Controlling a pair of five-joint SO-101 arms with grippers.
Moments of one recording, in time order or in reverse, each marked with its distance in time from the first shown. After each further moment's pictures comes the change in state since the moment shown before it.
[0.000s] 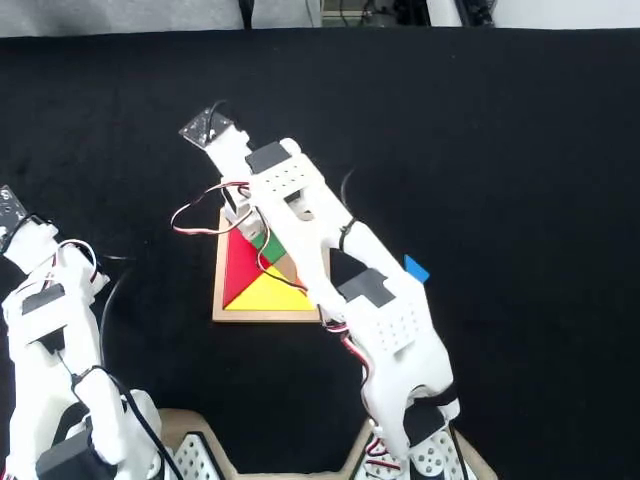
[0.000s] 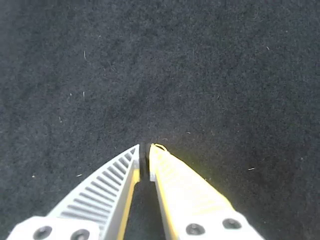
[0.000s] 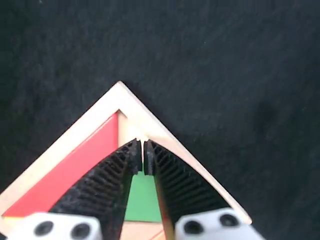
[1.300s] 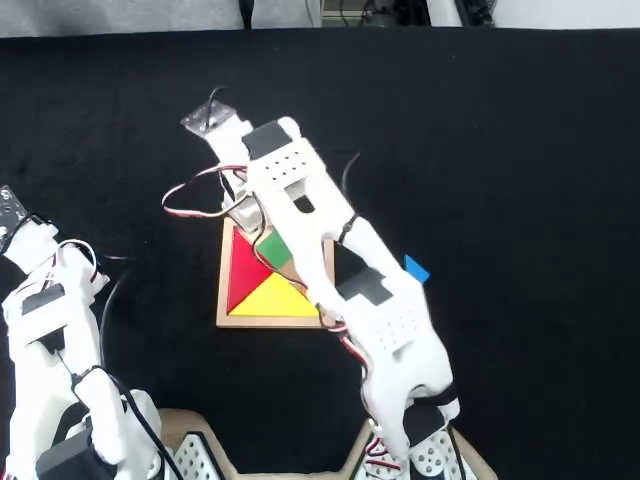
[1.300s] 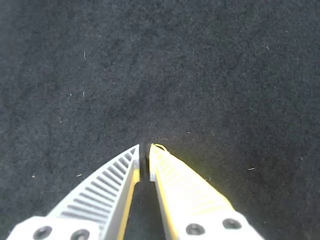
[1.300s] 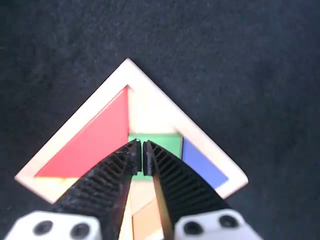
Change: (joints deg) left arm 0.1 0.0 0.0 0.0 0.0; right arm 0.0 -1.1 -13.2 19.9 -3.9
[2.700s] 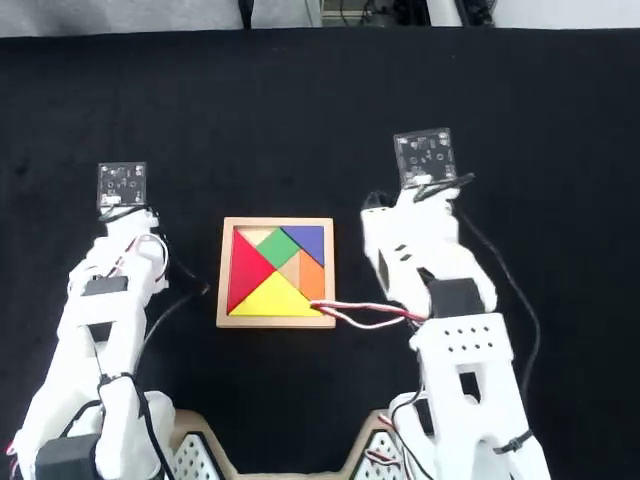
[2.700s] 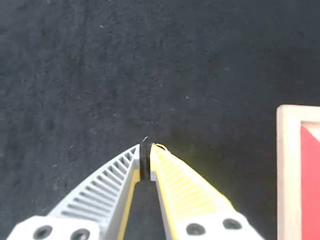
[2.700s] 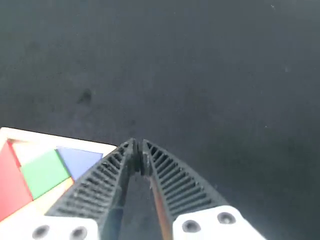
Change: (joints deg) left arm 20.8 0.0 2.6 -4.8 -18.5; right arm 26.2 -87.0 94.3 -51.8 -9.1
